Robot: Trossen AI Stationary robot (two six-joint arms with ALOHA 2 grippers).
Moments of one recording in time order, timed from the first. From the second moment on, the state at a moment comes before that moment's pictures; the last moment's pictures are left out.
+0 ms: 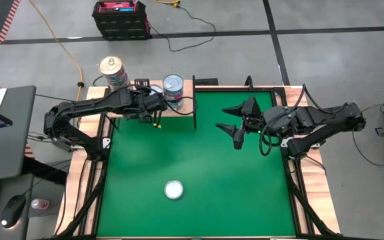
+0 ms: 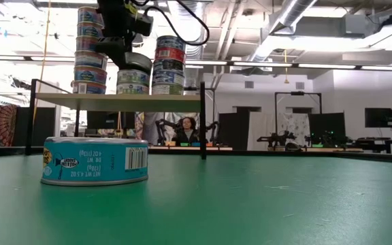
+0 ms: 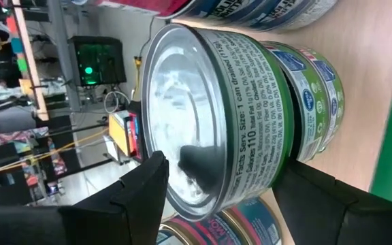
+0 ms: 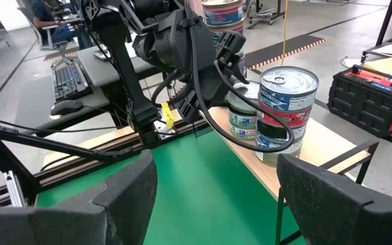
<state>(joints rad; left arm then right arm) 0.24 1.43 1.42 -1.19 -0.78 0.38 0.23 1.18 1.36 -0.46 0.57 0.33</state>
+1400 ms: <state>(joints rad) 0.27 1.43 1.53 -1.33 -0.56 0.44 0.23 1.18 1.36 -0.40 0.57 0.33</state>
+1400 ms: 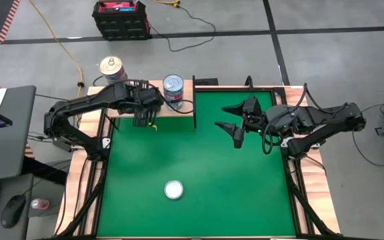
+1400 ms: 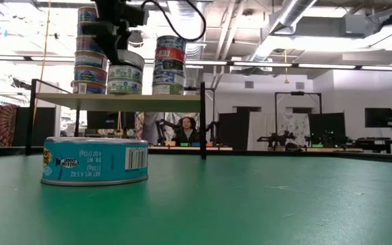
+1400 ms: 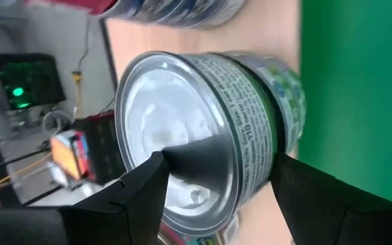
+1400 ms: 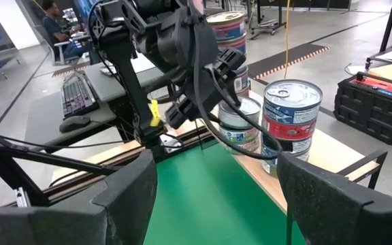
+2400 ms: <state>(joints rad) 0.23 1.43 1.68 -1.35 -0.31 0.43 0.18 1.18 1.36 -0.41 0.55 0.33</state>
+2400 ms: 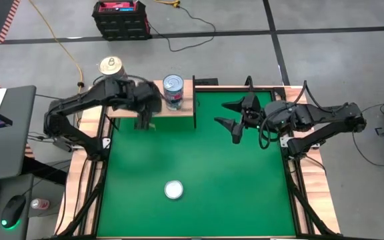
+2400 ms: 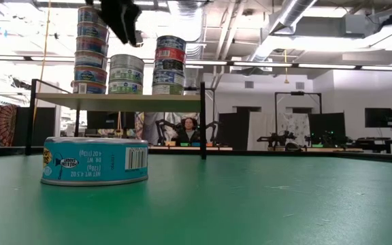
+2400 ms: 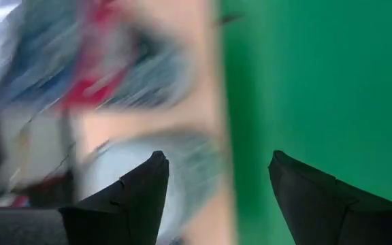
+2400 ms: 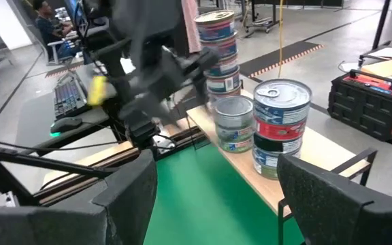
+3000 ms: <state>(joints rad) -0.36 1.44 1.27 -0.68 -0.09 -0.20 0.21 1.27 1.36 -0.53 0.36 0.44</state>
